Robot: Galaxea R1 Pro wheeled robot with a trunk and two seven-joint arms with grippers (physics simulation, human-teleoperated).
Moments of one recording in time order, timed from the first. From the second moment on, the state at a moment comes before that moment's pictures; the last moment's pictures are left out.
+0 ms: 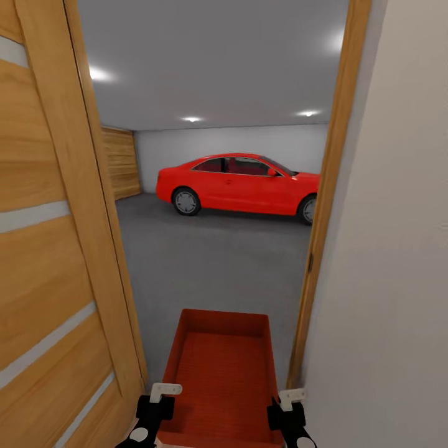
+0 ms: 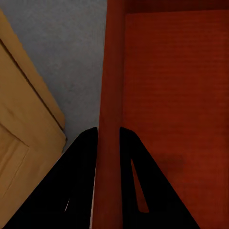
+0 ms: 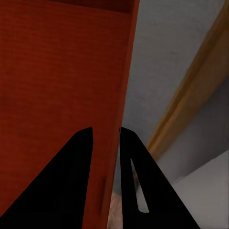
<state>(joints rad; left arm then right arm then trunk) -0.49 -0.07 -0.24 -0.16 0.09 -0.33 0.19 -0.48 0.10 0.11 -0.13 0.04 -0.36 -0.14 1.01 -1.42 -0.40</state>
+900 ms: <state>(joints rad) -0.49 -0.07 -0.24 -0.16 0.09 -0.33 0.19 -0.48 0.10 0.11 -0.13 0.04 -0.36 -0.14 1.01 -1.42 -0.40</state>
